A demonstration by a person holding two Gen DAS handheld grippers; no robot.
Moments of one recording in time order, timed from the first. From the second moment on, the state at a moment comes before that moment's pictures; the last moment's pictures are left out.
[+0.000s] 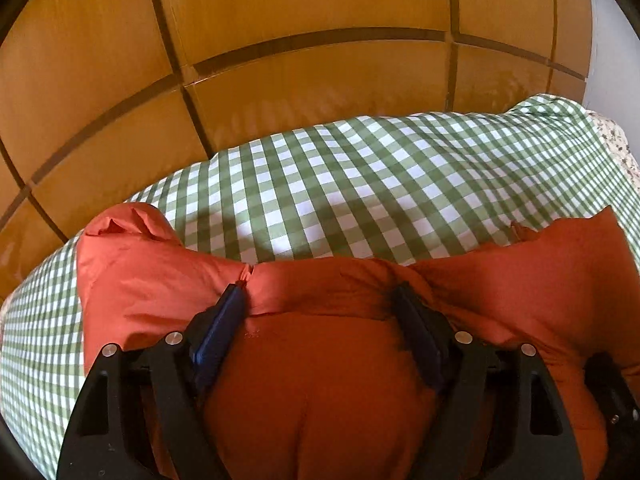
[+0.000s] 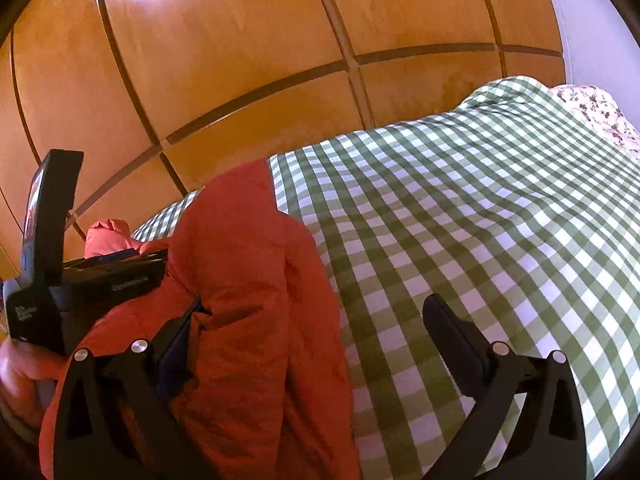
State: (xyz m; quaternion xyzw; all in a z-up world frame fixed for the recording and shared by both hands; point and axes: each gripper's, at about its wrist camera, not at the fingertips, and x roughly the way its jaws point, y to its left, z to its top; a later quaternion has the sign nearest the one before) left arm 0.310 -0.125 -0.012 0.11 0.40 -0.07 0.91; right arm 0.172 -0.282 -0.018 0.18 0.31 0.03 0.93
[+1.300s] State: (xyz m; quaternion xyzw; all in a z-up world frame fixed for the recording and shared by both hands) left arm 0.109 -0.094 0.001 0.07 0.31 -0.16 0.93; right arm 0.090 -0.274 -0.006 0.08 0.35 -0.05 0.93
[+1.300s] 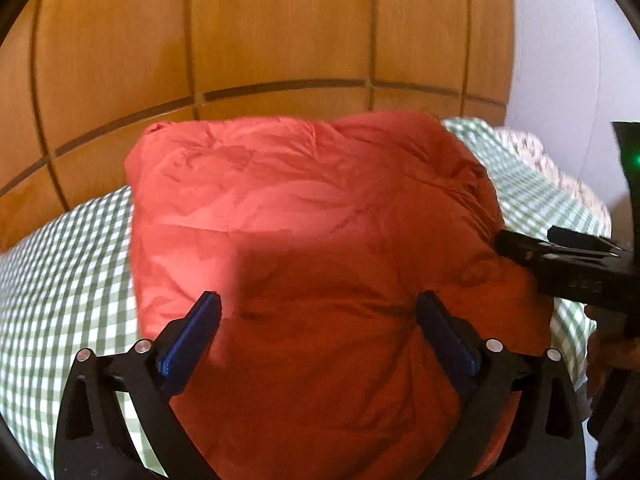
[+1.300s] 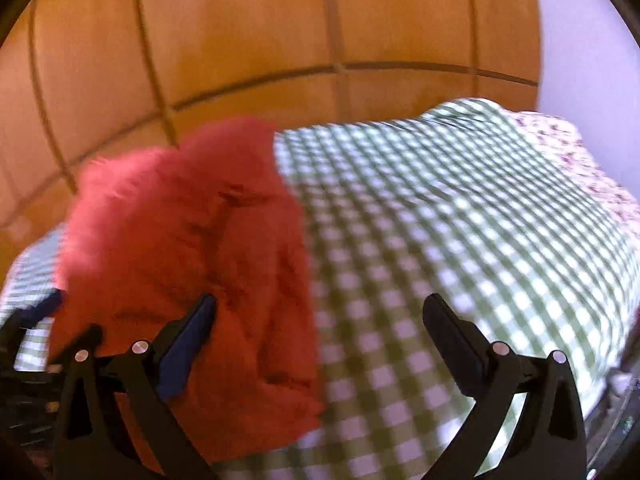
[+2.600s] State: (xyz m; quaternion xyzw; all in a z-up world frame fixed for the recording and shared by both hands) left arm 0.287 -0.055 0.028 0.02 0.39 -0.02 0.92; right arm 0.220 -0.250 -0.002 0.09 0.34 -0.02 0.93
